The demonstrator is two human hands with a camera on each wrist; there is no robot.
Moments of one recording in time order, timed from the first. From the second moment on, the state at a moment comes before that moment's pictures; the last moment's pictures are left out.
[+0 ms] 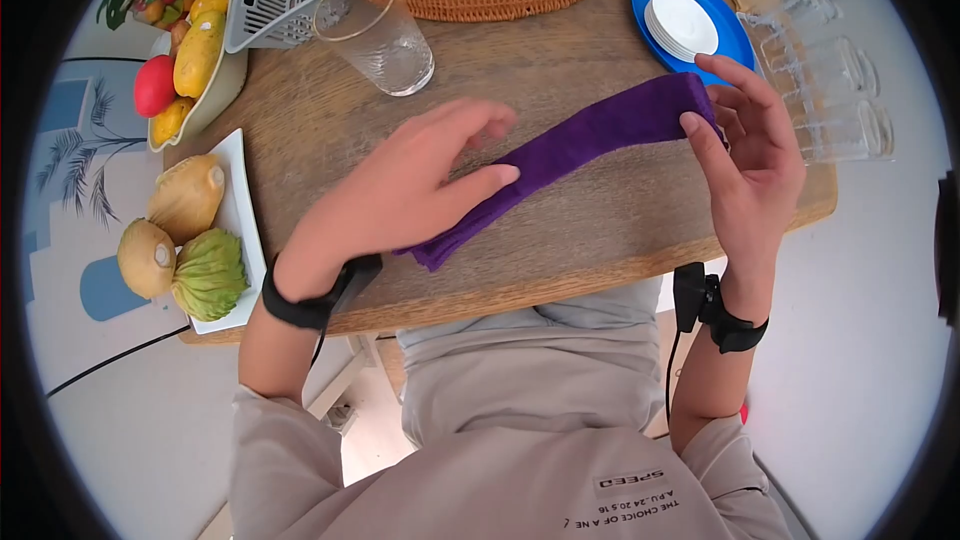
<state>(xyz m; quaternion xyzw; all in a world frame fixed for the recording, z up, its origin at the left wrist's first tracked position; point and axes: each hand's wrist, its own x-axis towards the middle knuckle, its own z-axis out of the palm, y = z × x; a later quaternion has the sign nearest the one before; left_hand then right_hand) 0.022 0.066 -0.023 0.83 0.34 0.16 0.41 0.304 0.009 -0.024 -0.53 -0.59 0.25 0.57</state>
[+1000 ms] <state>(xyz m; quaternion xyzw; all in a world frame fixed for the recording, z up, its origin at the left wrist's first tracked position) 0.026 0.065 -0.055 0.48 0.34 0.17 0.79 0.259 0.077 0.037 -0.40 -0.65 0.30 0.57</state>
